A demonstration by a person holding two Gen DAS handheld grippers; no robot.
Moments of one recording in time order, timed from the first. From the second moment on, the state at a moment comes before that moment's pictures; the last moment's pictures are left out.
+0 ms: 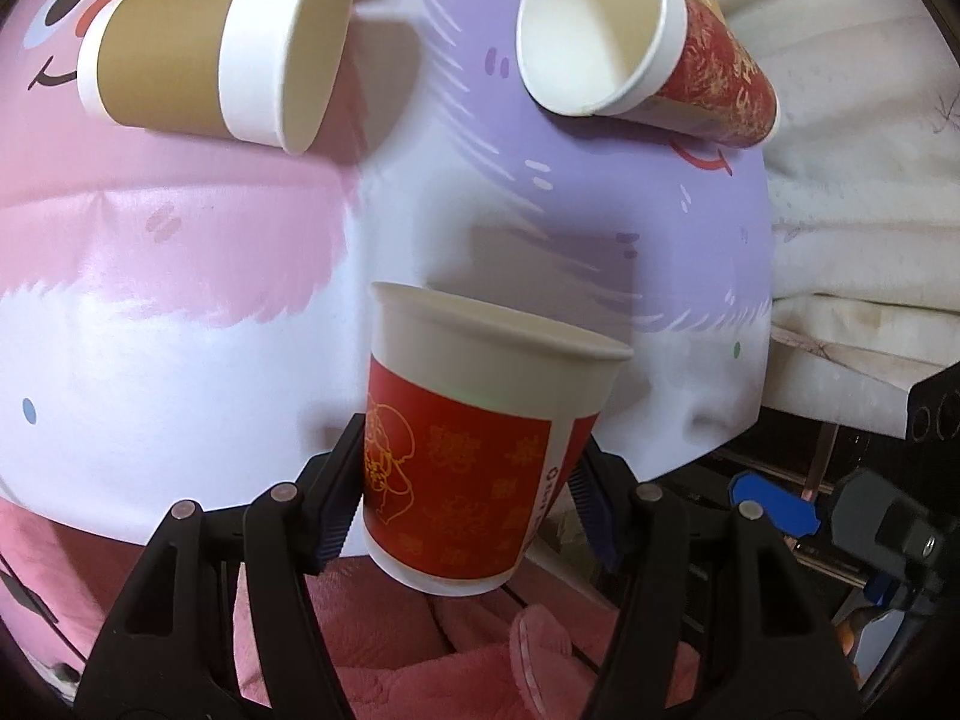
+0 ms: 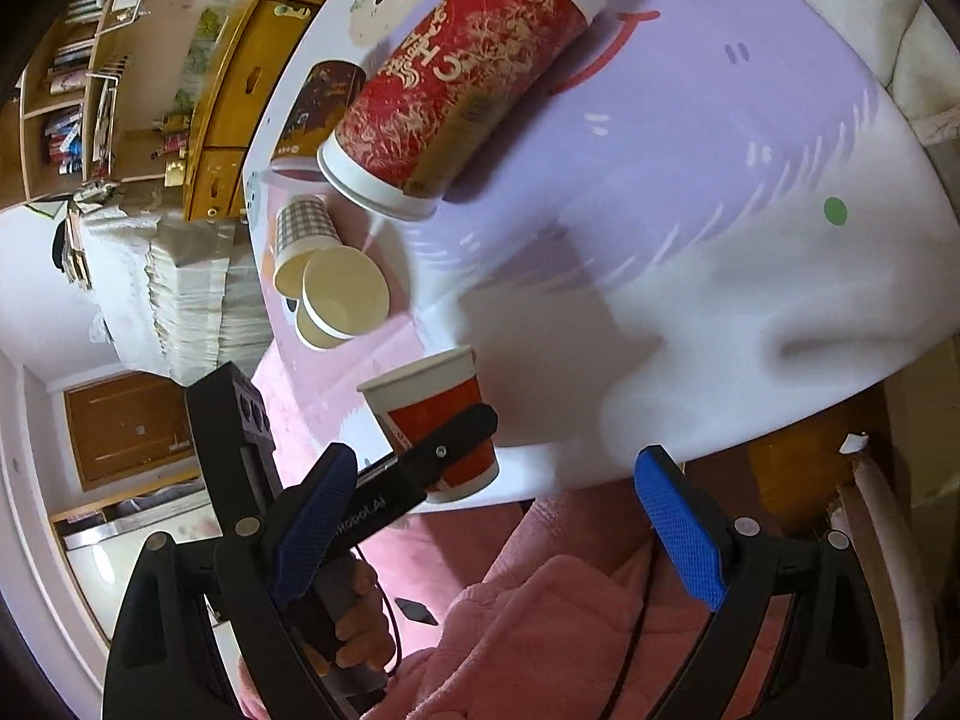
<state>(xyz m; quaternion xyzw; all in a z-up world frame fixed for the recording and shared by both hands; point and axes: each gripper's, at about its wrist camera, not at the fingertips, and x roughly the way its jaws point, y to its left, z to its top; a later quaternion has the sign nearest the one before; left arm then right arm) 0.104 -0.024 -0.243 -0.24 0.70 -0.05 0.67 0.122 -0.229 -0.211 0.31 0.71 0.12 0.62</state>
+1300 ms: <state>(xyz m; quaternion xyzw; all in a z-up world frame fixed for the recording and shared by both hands) 0.084 0.015 -0.179 -0.22 0.68 -0.09 0.69 0.133 -0.214 -0.192 0.28 0.70 0.15 0.64</state>
